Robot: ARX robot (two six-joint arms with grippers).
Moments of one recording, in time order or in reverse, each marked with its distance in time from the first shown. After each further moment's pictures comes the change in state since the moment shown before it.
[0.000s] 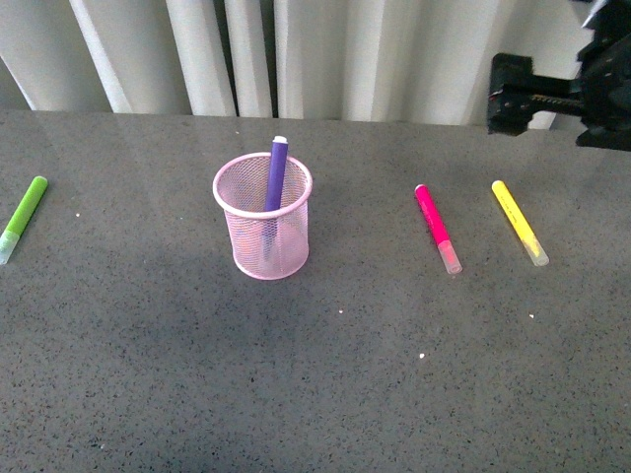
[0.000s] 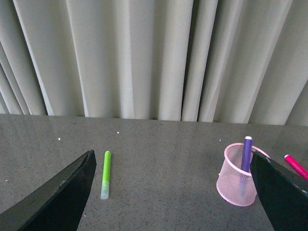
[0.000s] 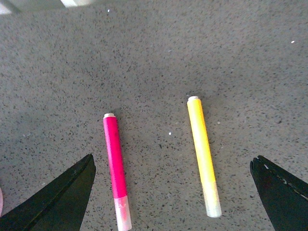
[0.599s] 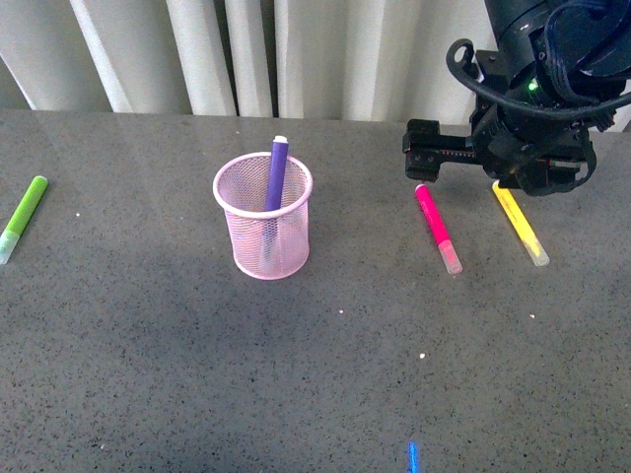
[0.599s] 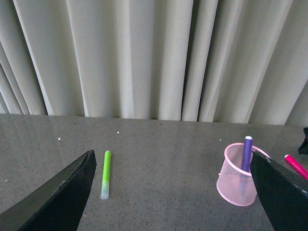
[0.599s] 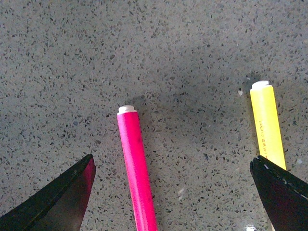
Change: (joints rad) left arm 0.000 0.000 0.000 0.000 0.000 0.000; right arm 0.097 0.282 0.238 -0.104 0.066 0.061
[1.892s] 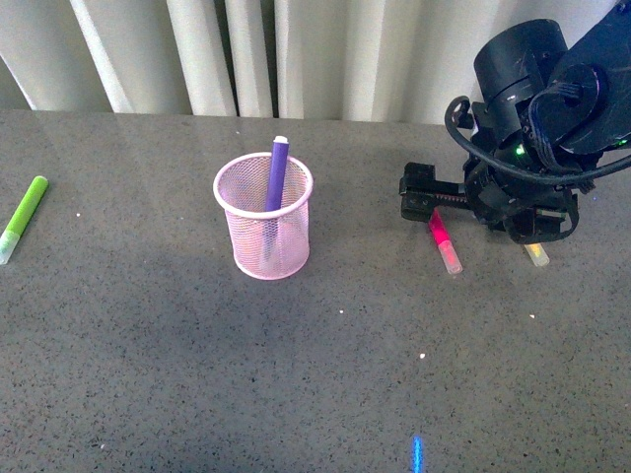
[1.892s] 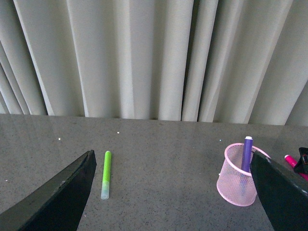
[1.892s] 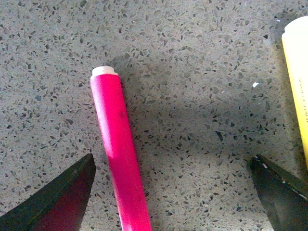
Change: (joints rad) left arm 0.000 0.000 0.000 0.000 0.000 0.000; right arm -0.011 0.079 -0.070 0.100 -0.020 0.056
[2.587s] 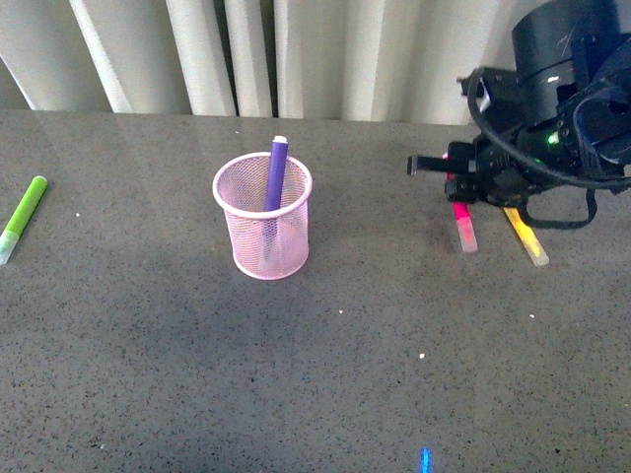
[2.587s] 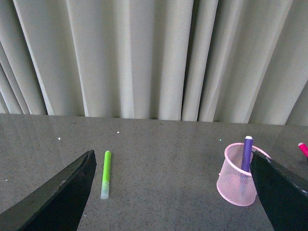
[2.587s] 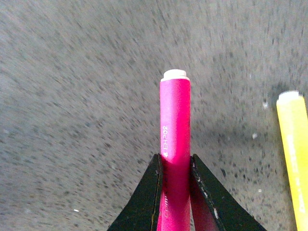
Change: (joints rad) left arm 0.000 0.000 0.000 0.000 0.000 0.000; right arm -0.016 -0.084 -0.109 0.253 -0.098 -0.114
